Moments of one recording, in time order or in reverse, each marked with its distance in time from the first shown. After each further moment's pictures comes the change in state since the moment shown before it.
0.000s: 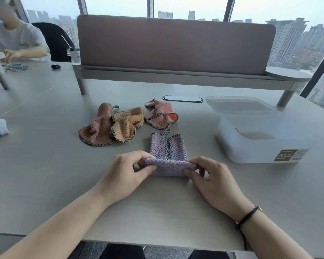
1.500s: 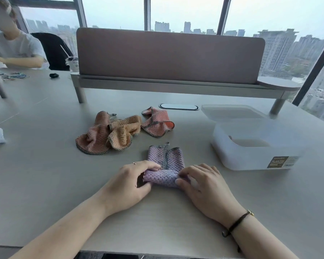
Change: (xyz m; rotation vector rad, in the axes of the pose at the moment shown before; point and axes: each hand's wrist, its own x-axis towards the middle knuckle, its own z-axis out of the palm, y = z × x) left_hand 0.001 0.002 0.004 0.061 -0.147 0.132; right_hand 0.001 -0.001 0.002 -0.318 -0.033 -0.121
